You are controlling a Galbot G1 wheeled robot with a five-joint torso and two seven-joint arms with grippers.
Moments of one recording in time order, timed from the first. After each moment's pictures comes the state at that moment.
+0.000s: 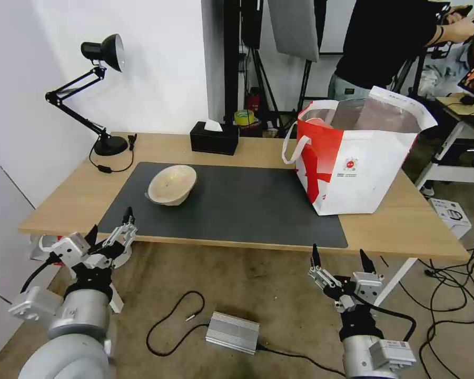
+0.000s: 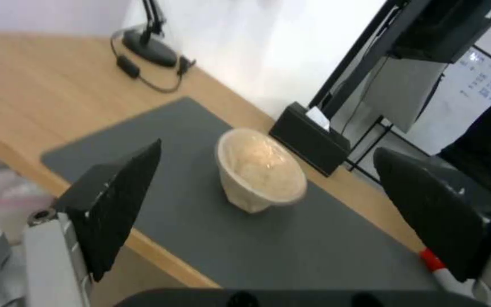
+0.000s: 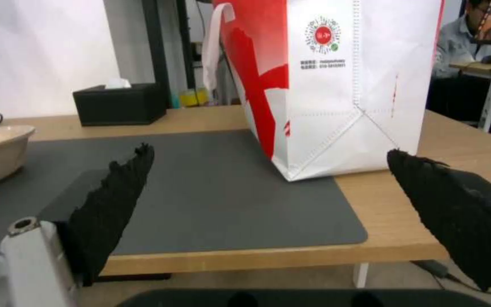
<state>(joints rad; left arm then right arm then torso) 1.58 -1.12 -0.56 -2.47 -0.95 0.08 -0.62 -1.74 1.08 0.20 2.37 0.17 0.06 0.64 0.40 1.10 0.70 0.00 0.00</state>
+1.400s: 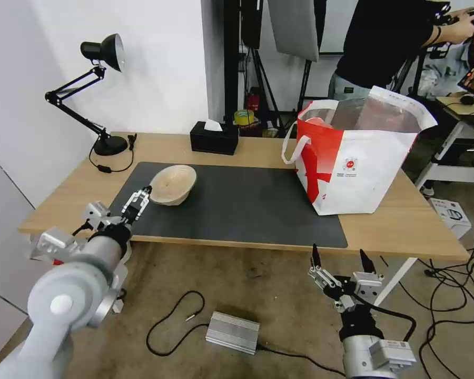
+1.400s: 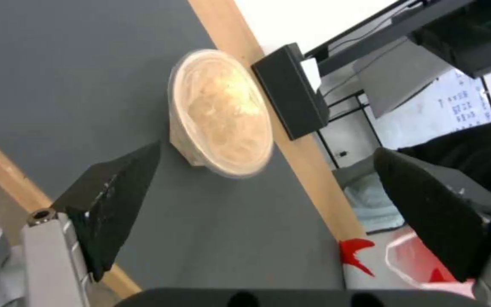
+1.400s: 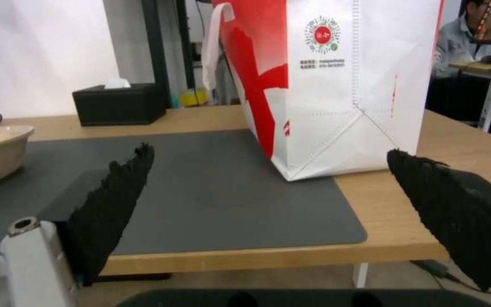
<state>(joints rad) 1.16 -1.06 -0.54 -2.26 -1.59 0.16 -0.83 -1.74 1.08 0.20 2.37 0.17 0.06 0.64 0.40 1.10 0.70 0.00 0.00</state>
